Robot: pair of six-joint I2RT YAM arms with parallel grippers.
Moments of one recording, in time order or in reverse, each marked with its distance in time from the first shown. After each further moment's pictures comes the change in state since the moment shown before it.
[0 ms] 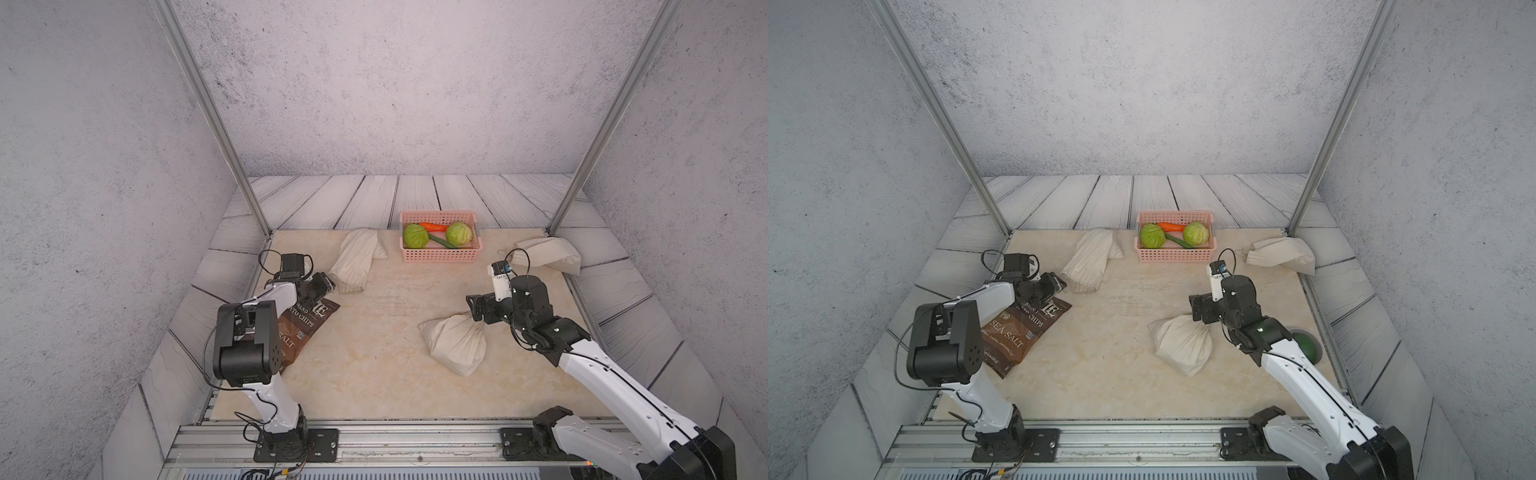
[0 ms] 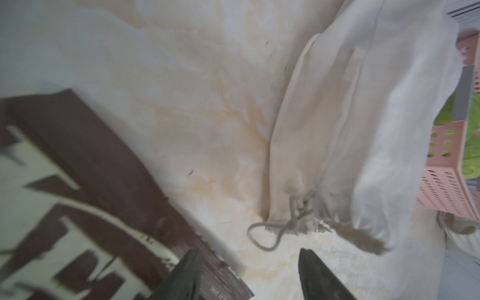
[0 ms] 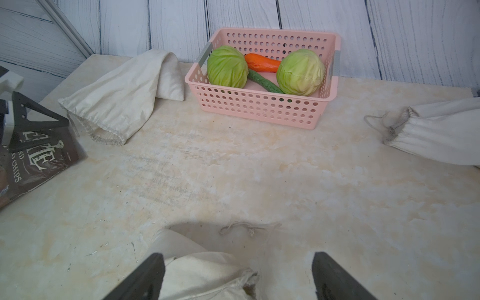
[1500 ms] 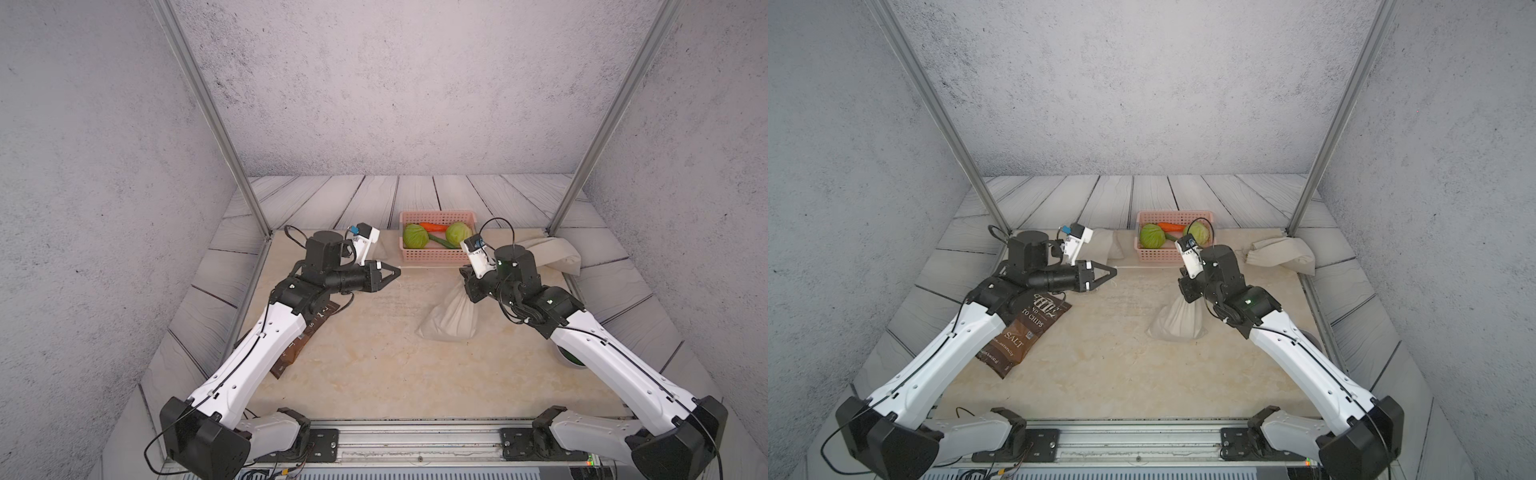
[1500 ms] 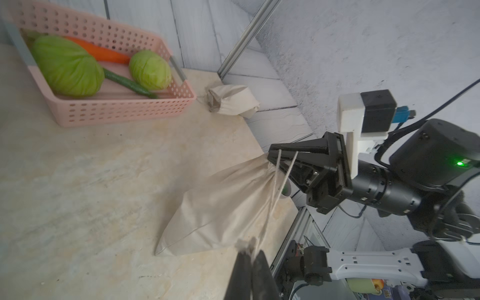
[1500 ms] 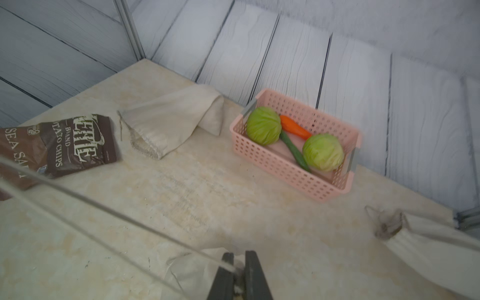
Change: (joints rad) left arm -0.517 -0.526 0.120 -0.194 0.249 0.065; right arm 0.117 0.185 0.318 -0.147 0.032 -0.171
